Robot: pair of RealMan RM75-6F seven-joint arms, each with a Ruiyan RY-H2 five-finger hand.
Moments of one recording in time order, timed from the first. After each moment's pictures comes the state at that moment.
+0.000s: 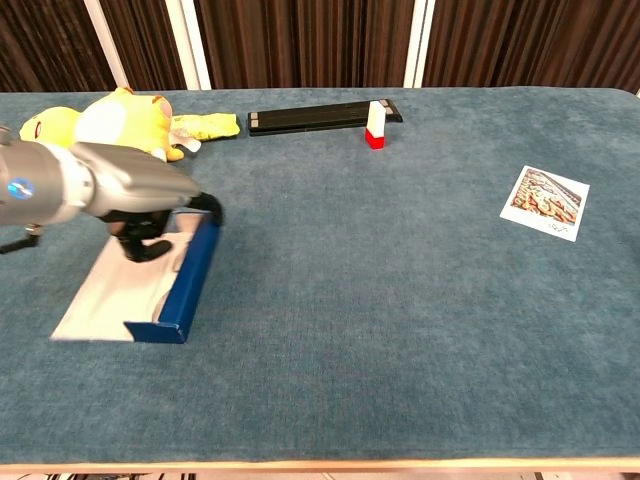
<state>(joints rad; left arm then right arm) -1.12 -1.36 0.08 -1.85 0.44 0.97 0.94 0.04 -1.05 0.03 -1.72 -1.45 1.41 0.08</state>
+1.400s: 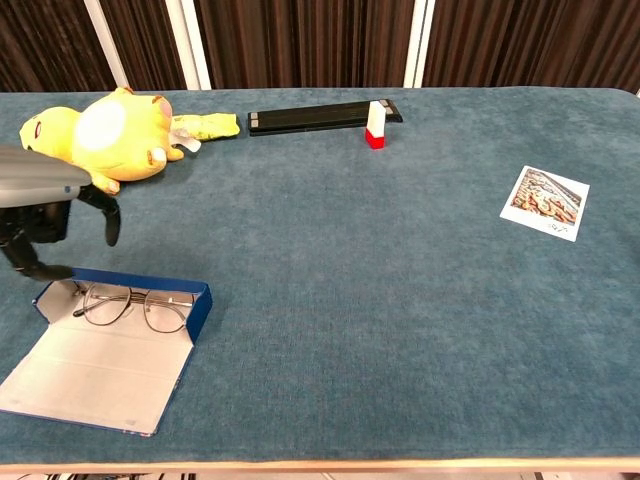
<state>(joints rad) -0.89 -1.23 0.16 -1.94 0.75 1.08 0.66 0.04 -1.05 0.03 -1.72 -1.45 1.41 0.08</state>
